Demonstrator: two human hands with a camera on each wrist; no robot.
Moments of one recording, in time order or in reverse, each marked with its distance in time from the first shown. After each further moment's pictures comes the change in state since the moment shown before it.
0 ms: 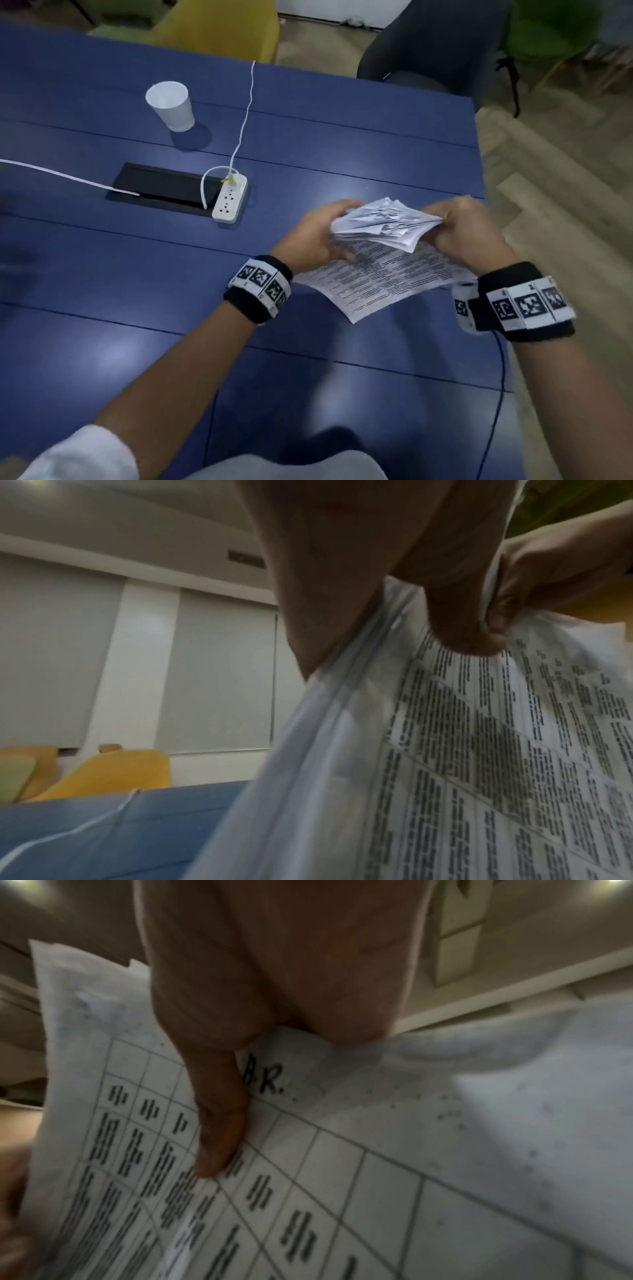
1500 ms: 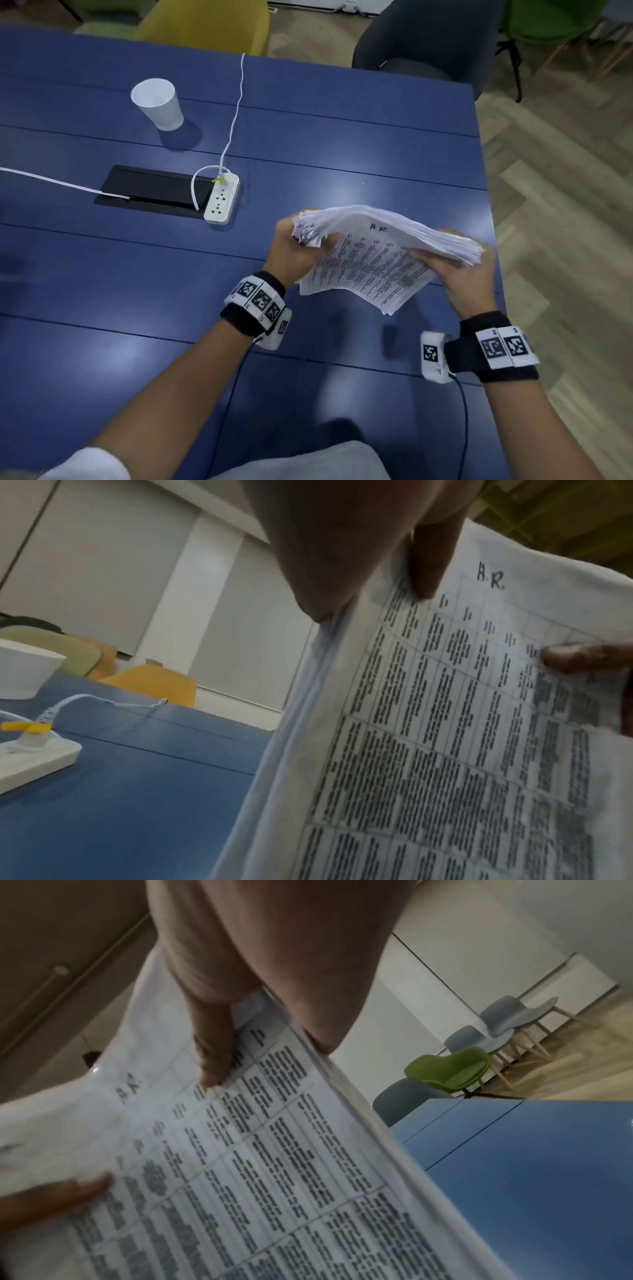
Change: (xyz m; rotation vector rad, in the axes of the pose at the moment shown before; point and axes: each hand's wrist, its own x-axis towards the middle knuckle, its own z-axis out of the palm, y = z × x) left_hand -0.007 -0.012 0.022 -0.292 0.369 -0.136; right_hand -0.046 0.026 0.054 0.963 0.308 0.094
